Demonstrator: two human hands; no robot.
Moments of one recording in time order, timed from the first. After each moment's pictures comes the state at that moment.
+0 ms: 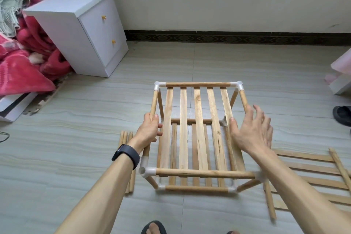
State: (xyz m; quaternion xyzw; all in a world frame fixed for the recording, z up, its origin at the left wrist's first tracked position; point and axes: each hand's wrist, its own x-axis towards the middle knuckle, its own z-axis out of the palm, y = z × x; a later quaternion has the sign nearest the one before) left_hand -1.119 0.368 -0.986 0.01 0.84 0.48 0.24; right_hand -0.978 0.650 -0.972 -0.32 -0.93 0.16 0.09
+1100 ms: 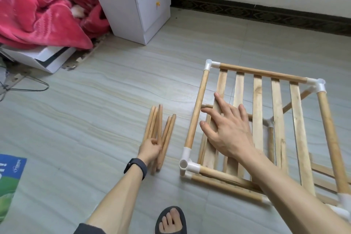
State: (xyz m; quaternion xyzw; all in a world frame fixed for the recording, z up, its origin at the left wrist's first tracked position) left_hand -1.091 0.241 -1.129 -0.24 0.84 0.41 0.27; right_hand -1.060 0.497 -0.996 0.01 -0.99 0.12 -0.03
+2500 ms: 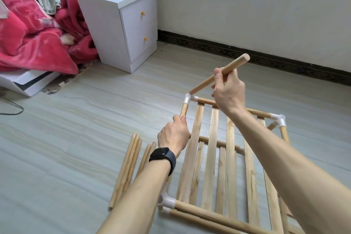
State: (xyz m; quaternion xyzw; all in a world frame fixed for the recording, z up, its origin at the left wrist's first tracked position) left_hand -1.146 0.396 -0.975 0.02 0.96 0.27 0.04; right_hand -1.183 0.550 -0.885 -0.09 -0.86 0.44 0.25
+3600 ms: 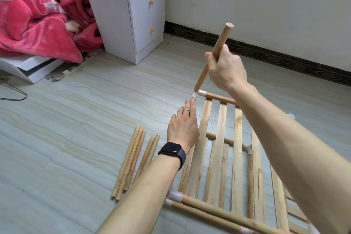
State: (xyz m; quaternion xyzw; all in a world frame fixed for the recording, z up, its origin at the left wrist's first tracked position) left_hand -1.145 0.396 -0.984 0.14 0.97 0.18 -0.01; right_hand -1.221 0.521 -0.849 -0.08 -0.95 0.26 0.16
